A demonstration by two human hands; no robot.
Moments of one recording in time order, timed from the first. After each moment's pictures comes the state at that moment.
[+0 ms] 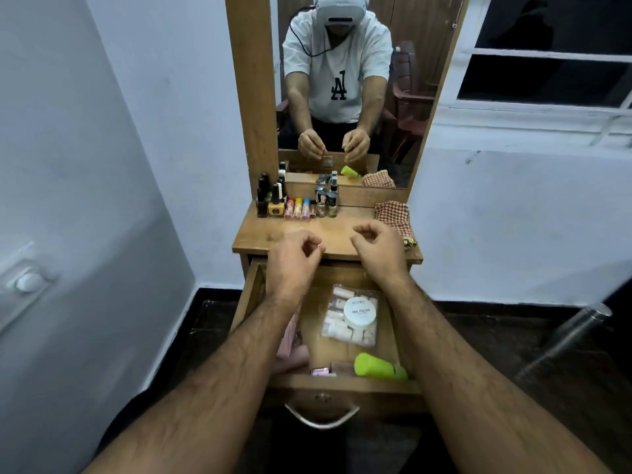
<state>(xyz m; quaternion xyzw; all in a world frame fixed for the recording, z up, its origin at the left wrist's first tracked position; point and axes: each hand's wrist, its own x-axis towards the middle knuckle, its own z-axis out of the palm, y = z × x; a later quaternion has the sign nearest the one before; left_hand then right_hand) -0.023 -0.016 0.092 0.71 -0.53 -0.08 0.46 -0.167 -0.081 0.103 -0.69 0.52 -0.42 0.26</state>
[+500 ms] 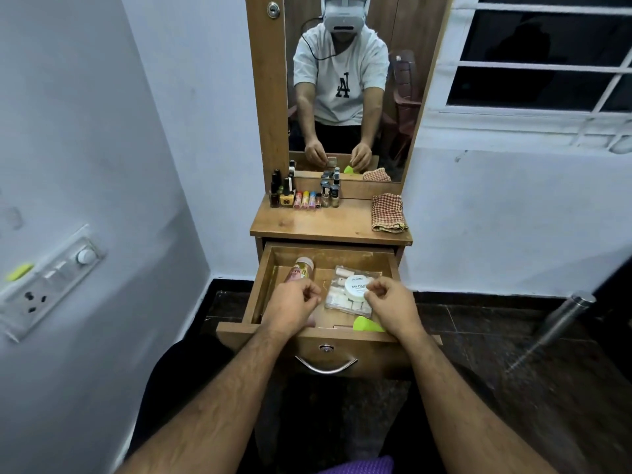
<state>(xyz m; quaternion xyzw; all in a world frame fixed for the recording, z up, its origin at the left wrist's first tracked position) -0.034 0.095 0.061 0.73 -0.55 -0.25 0.32 -0.226 0.024 0.044 -0.70 0.58 -0.30 0.29</state>
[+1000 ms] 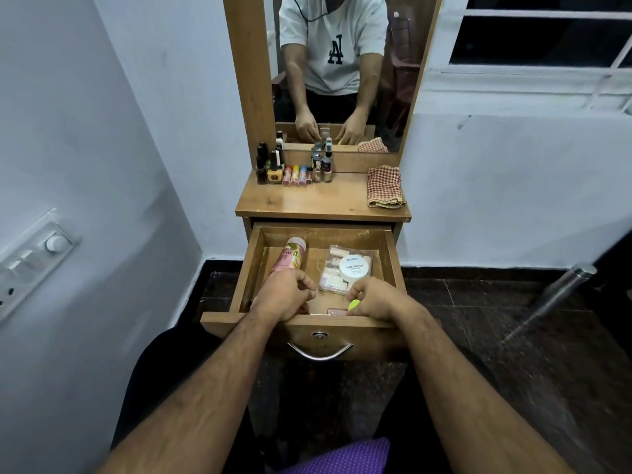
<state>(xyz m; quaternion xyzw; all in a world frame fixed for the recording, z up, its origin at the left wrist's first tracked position) -0.027 0.075 0.038 0.73 -0.51 -0.36 0.28 -0.220 0.008 0.032 -0.76 0.55 0.02 0.35</state>
